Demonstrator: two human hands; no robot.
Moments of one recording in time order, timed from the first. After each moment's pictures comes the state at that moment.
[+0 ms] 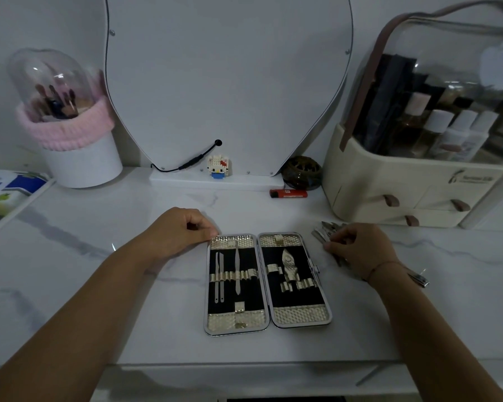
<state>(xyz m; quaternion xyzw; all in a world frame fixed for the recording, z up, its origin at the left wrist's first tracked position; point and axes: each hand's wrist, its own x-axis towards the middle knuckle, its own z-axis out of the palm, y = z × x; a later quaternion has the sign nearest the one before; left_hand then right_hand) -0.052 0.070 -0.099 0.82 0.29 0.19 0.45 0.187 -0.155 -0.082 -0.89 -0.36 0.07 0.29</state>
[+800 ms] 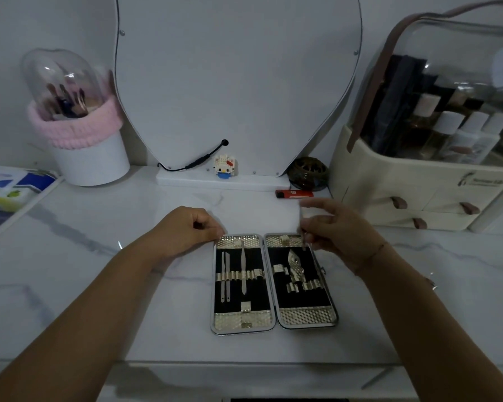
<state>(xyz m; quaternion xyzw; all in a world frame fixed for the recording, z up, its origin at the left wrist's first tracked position) -0.052 0.070 -0.098 0.83 0.29 0.19 0.44 0.146 -0.127 -0.046 -0.64 -0.34 0.38 0.58</state>
